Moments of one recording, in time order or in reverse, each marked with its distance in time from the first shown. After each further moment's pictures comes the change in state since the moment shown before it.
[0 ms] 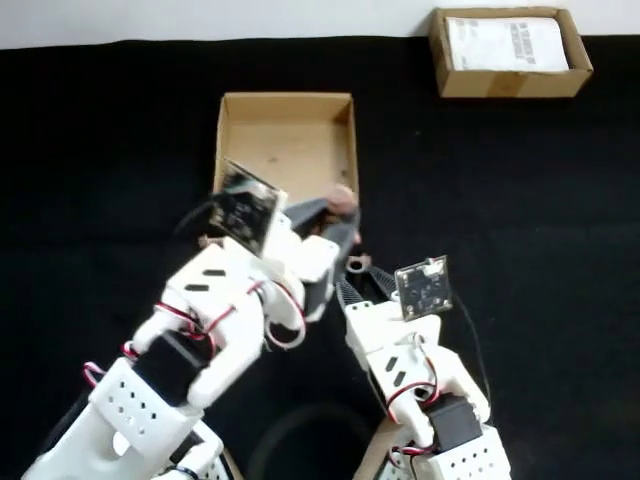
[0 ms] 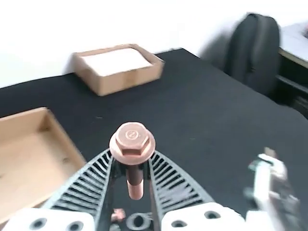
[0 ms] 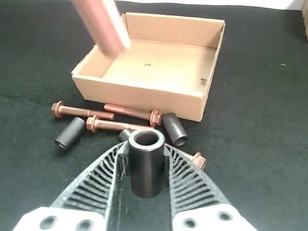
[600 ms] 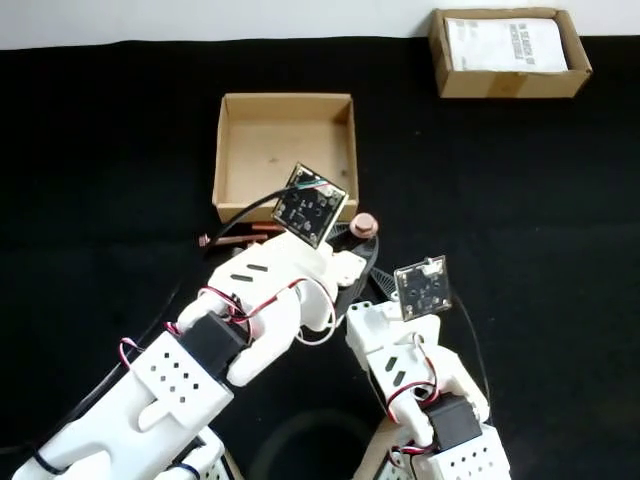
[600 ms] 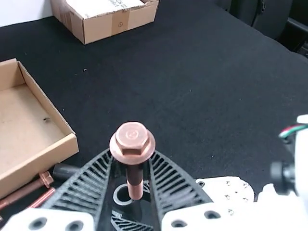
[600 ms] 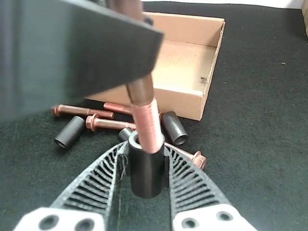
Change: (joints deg) left arm 1.7 11.2 1.6 -0.5 -0.4; right arm 0.0 0.0 0.1 0.0 0.0
